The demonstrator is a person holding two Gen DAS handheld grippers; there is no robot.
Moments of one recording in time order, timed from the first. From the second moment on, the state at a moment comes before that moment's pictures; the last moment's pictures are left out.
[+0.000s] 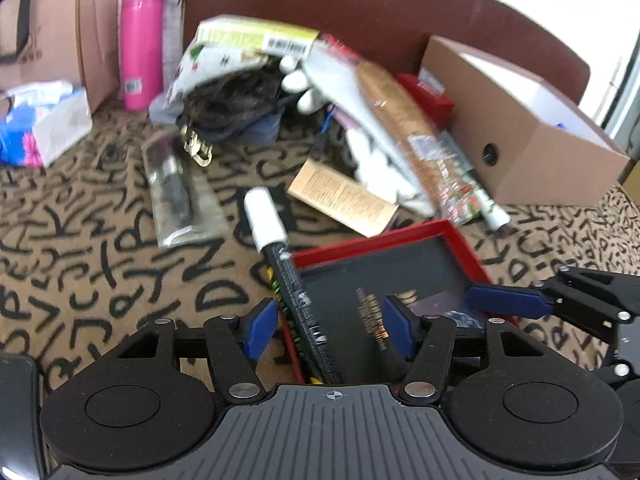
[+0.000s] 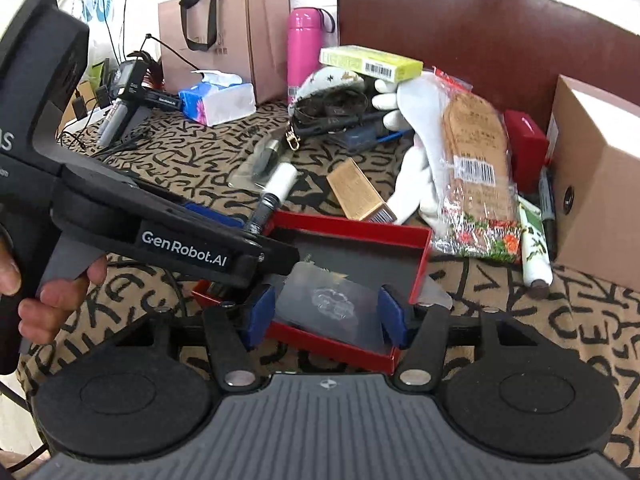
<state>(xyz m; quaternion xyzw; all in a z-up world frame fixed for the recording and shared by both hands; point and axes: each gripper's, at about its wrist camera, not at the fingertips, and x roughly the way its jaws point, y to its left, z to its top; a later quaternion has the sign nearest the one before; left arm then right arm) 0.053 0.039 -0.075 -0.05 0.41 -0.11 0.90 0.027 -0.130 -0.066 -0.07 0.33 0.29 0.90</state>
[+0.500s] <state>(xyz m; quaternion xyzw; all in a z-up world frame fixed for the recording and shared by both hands) 0.045 0.058 -0.074 -0.09 0.40 -0.11 0.90 0.034 -0.141 -0.052 -0.05 0.29 0.26 0.92</state>
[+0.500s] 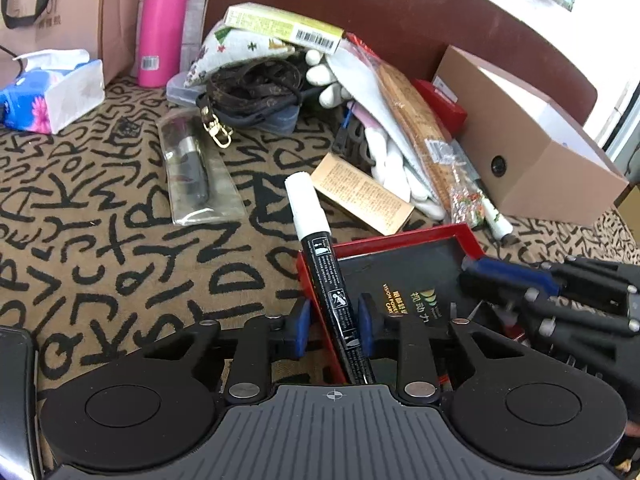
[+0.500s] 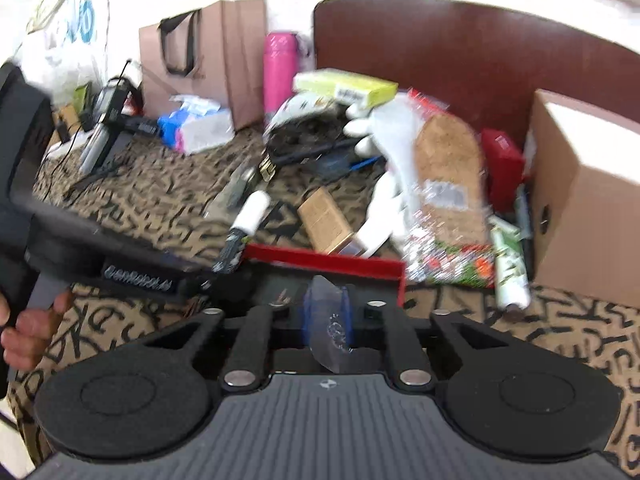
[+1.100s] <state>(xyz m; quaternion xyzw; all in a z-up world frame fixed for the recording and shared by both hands) 0.028 0.062 -0.059 -0.10 0.38 -0.11 0.91 0.043 -0.203 -0.046 0.02 0.27 0.14 0.95</state>
